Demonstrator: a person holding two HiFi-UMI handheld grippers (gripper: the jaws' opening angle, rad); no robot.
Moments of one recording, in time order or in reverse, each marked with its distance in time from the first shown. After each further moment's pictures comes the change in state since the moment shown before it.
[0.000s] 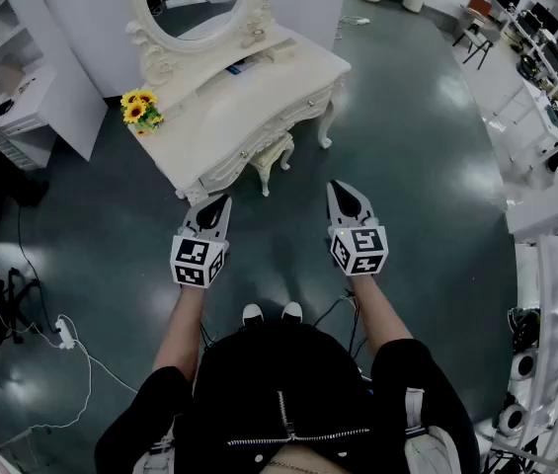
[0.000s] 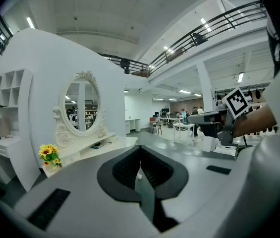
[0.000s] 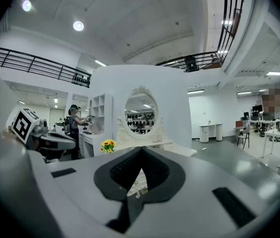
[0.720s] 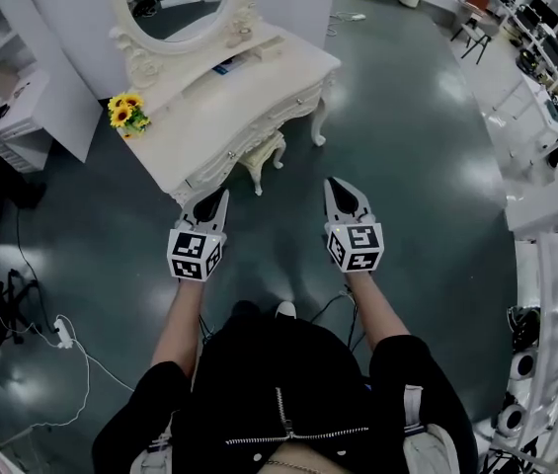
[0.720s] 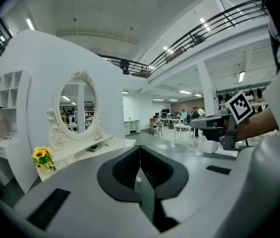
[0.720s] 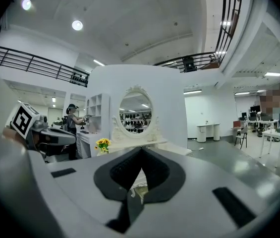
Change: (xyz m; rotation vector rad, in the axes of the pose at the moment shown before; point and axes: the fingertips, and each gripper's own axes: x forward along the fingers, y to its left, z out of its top) left arm 0.040 -0.028 0.020 0.006 -0.020 0.012; right arm -0.005 -0.050 -0.004 -0.005 -0.002 -0.015
